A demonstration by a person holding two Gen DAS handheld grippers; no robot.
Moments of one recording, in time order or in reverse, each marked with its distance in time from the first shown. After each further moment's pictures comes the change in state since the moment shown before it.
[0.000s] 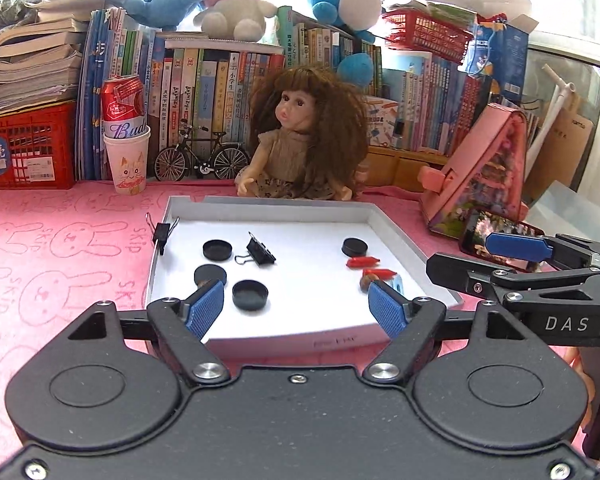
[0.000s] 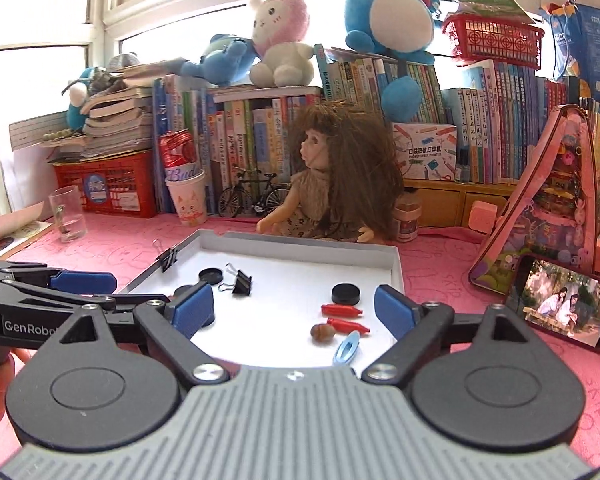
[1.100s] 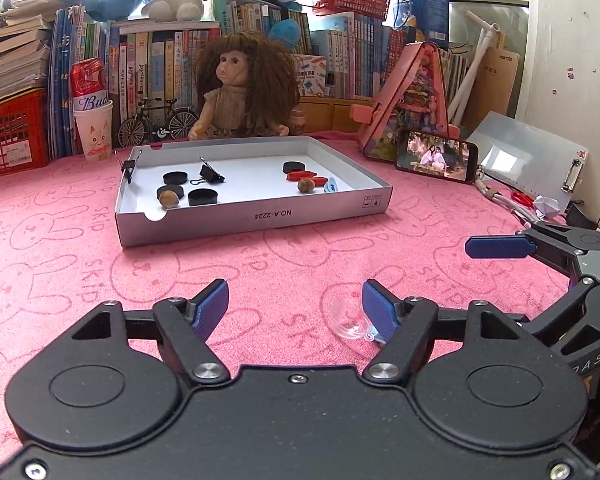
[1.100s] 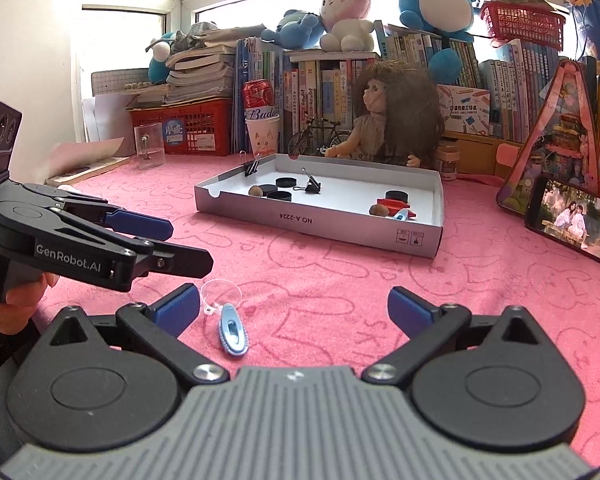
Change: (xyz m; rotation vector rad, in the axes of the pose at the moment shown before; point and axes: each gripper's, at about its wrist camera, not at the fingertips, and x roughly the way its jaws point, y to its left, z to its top) left arm -0.061 -0.022 -0.097 0.139 0.041 -0.106; right arm -0.083 0.019 -0.109 -0.066 0.037 0.133
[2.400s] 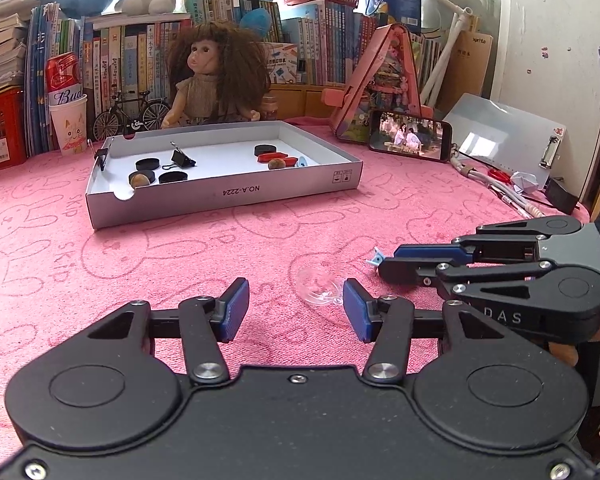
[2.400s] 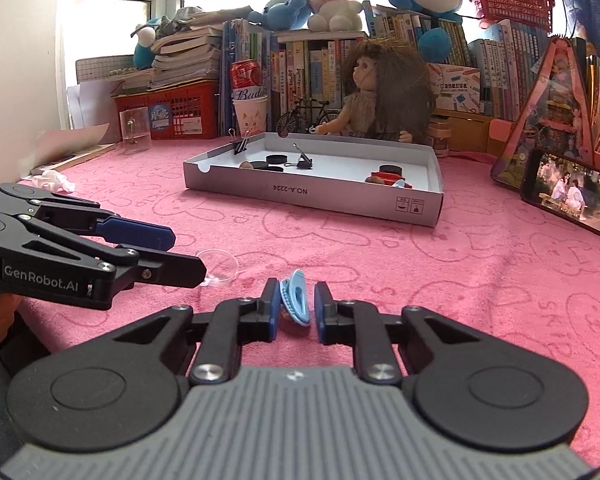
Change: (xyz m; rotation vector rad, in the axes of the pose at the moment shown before) left arm 0.004 -0.015 -0.022 0.053 0.012 -0.054; right arm 0.012 0.006 -0.014 0.032 0.026 -0.052
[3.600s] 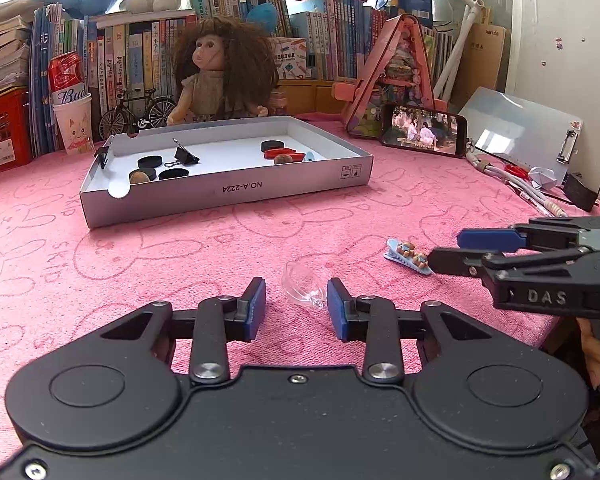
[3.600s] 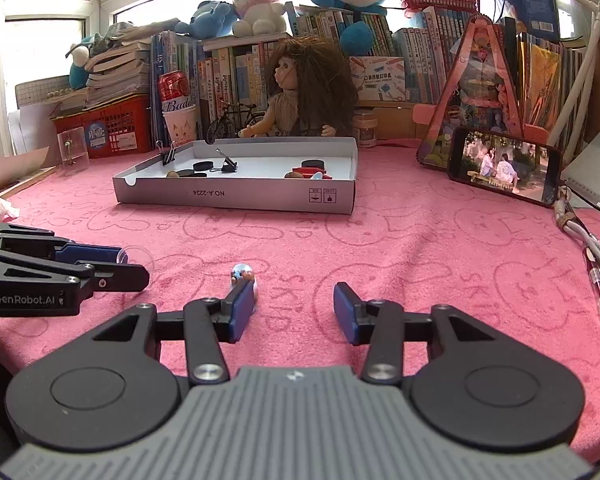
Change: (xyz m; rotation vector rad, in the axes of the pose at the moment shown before) left arm 0.020 -0.009 -0.001 -0.001 0.003 0.053; right arm -0.014 -0.029 -0.010 0.087 0.002 -0.141
